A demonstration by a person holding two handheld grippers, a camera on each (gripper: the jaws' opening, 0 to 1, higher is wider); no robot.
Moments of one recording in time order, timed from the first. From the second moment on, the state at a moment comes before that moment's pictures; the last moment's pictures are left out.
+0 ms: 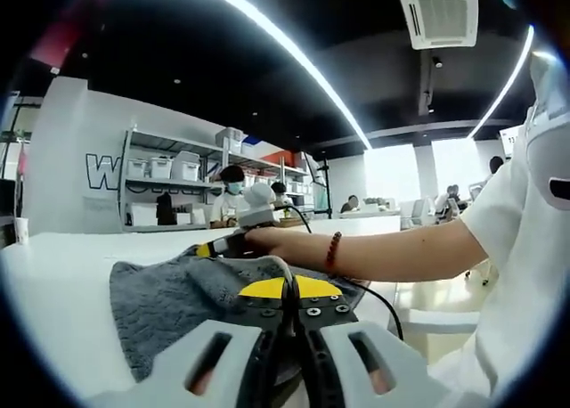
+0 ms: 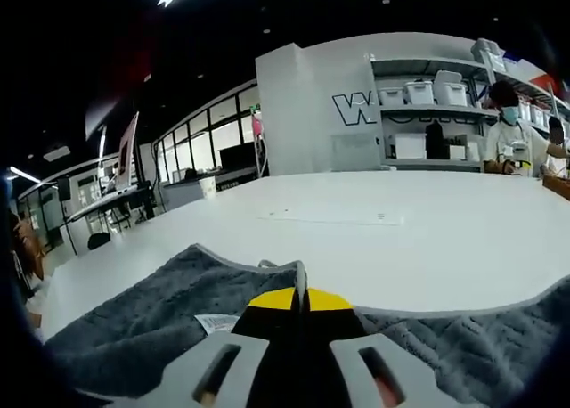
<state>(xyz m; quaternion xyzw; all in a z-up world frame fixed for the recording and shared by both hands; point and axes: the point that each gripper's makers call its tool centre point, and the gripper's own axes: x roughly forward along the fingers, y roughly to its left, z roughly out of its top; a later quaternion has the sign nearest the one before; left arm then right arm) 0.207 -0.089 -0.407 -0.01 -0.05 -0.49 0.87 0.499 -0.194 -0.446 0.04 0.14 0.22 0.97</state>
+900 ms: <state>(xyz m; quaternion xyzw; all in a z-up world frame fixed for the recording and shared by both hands) 0.193 -0.099 -0.397 -0.06 -0.06 -0.54 0.84 0.496 -0.183 -0.416 0.06 0.12 0.22 0.97</state>
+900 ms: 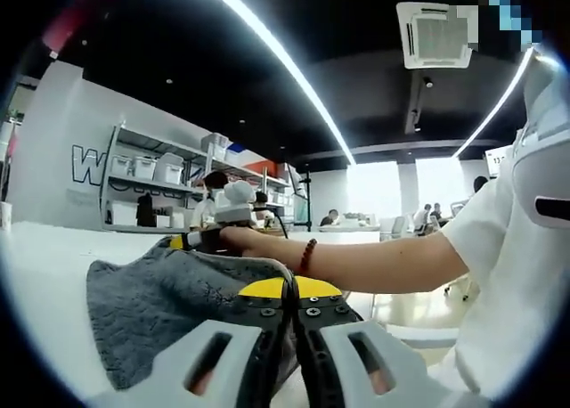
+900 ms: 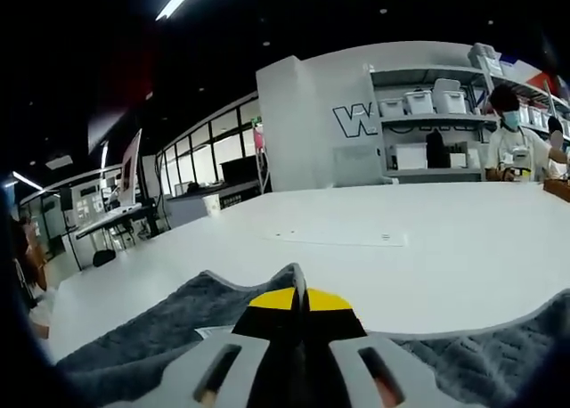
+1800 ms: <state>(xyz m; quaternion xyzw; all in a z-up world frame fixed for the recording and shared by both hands) 0.191 -0.096 -0.388 -0.05 -0.07 -0.54 0.84 0.504 -0.174 -0.396 0.07 0.11 0.23 0.97</state>
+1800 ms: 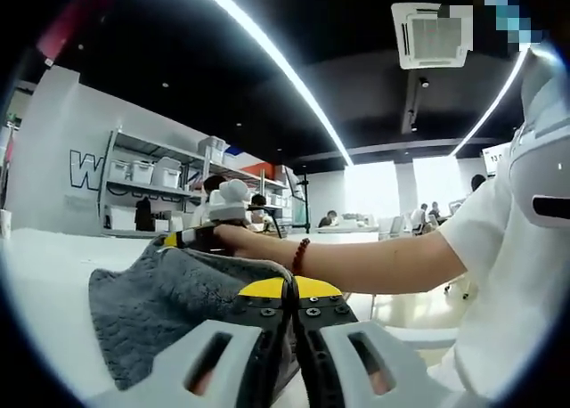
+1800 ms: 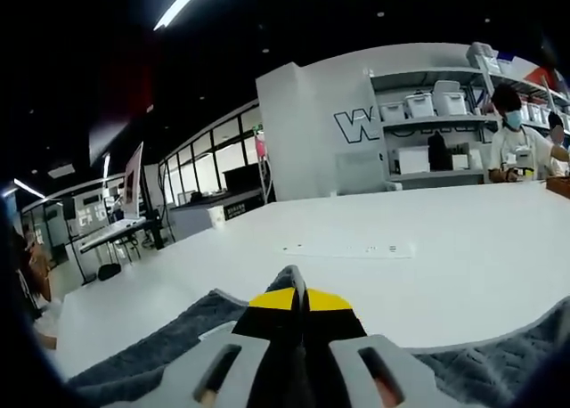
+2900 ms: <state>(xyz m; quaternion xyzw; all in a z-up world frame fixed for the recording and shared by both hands) 0.189 -0.071 -0.368 -0.08 -0.09 -0.53 0.84 0.503 -0.146 -0.370 0.05 0.09 0.24 0.96</state>
